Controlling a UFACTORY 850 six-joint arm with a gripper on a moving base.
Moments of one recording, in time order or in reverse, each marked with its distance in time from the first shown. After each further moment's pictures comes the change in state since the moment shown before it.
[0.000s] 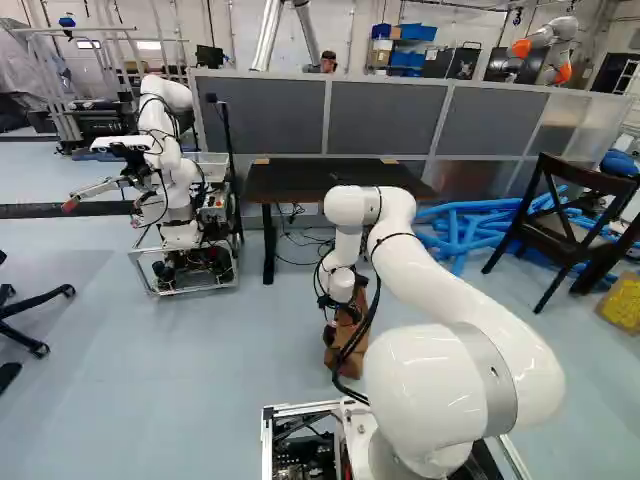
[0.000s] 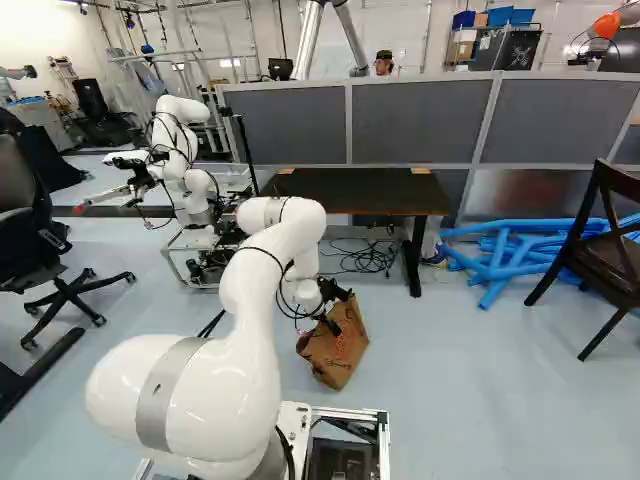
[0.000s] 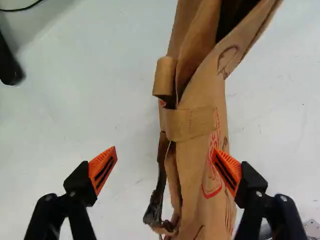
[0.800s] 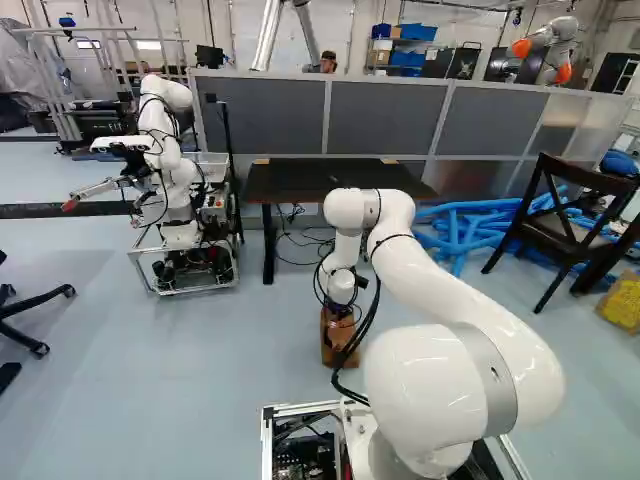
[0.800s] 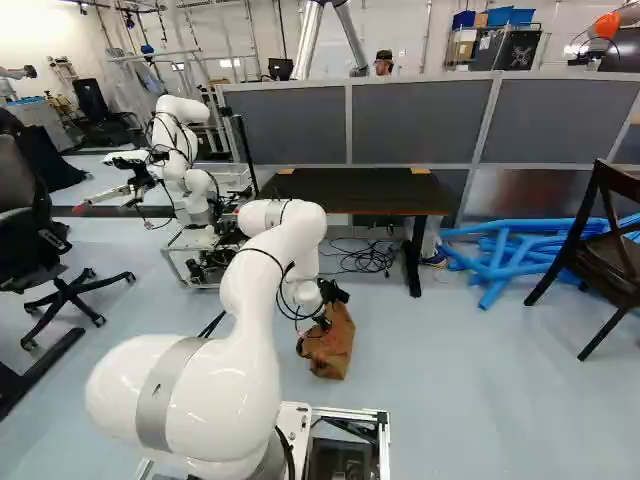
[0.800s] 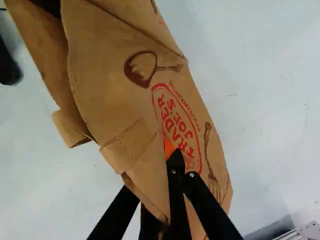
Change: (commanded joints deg) arm 0.0 -0.3 -0.3 0.0 0.0 0.0
